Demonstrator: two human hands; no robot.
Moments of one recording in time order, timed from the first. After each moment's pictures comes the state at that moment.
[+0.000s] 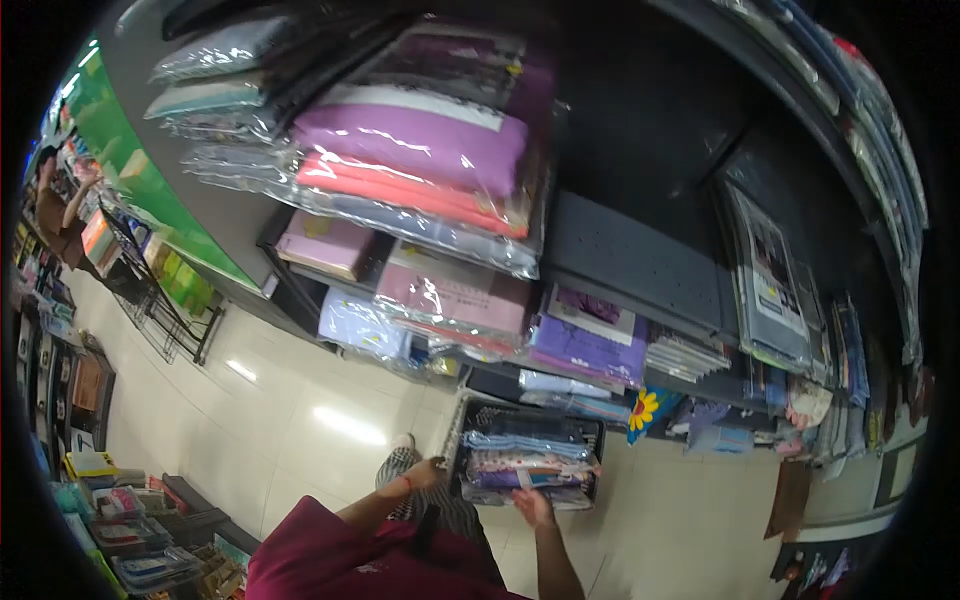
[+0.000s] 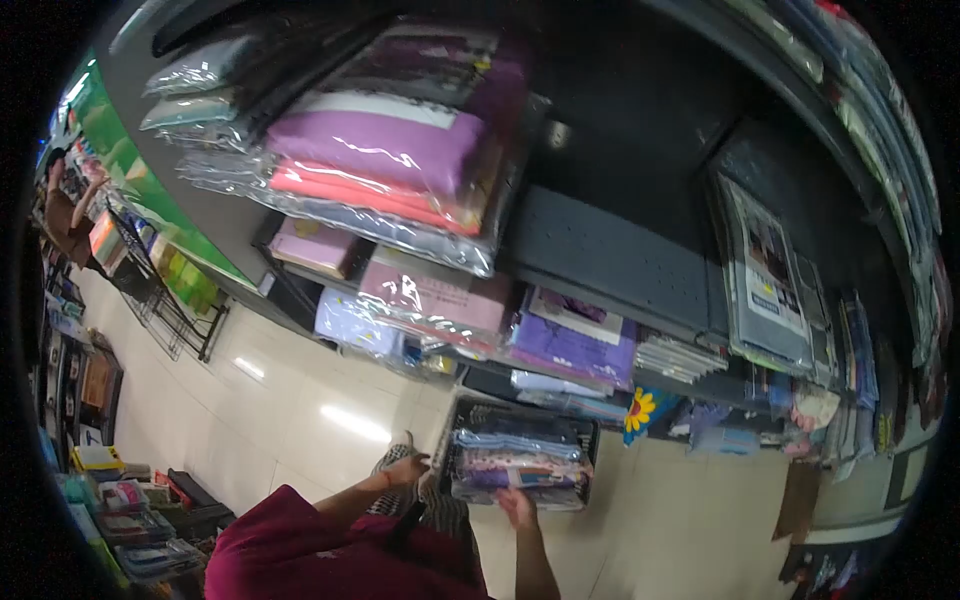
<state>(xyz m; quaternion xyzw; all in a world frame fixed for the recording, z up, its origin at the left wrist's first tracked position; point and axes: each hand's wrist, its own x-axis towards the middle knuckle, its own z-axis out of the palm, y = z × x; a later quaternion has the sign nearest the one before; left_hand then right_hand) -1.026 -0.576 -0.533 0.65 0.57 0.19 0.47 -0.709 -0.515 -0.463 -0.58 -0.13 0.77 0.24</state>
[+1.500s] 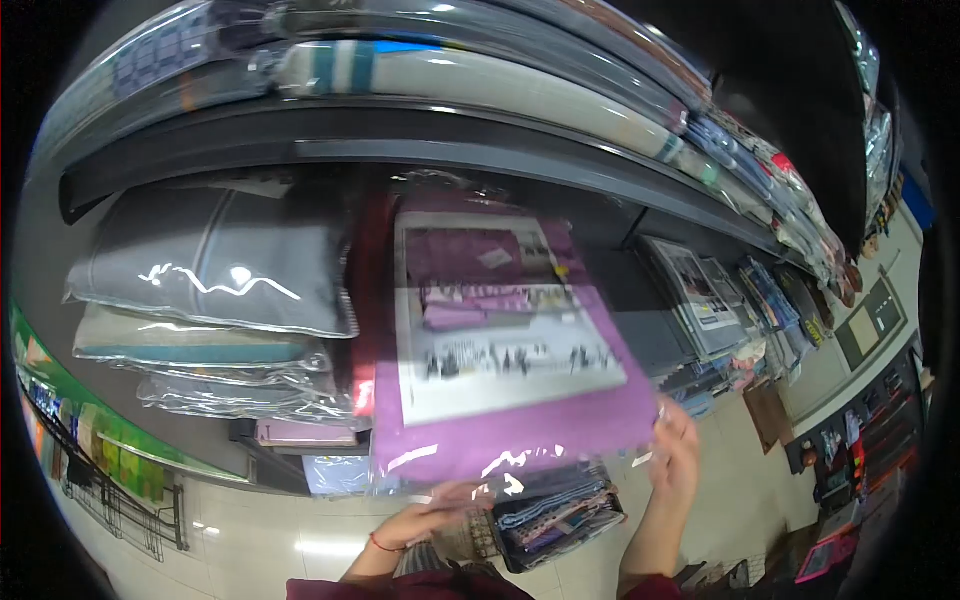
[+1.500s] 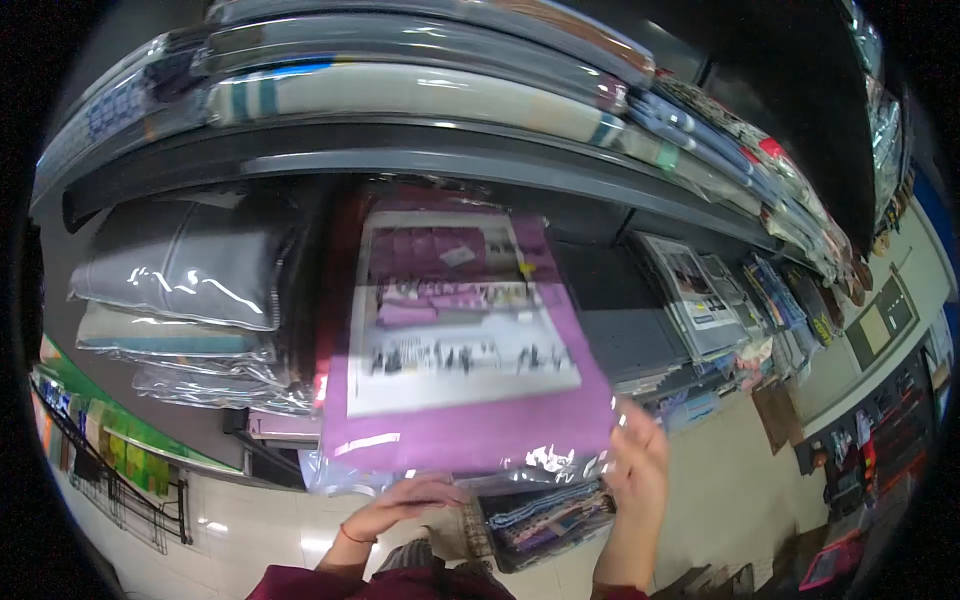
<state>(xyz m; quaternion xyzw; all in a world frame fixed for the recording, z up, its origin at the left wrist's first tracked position) -1.253 -0.405 -0.158 0.40 0.10 0.42 0.81 -0.992 -0.377 0.032 -0.43 -0.43 0.51 0.61</state>
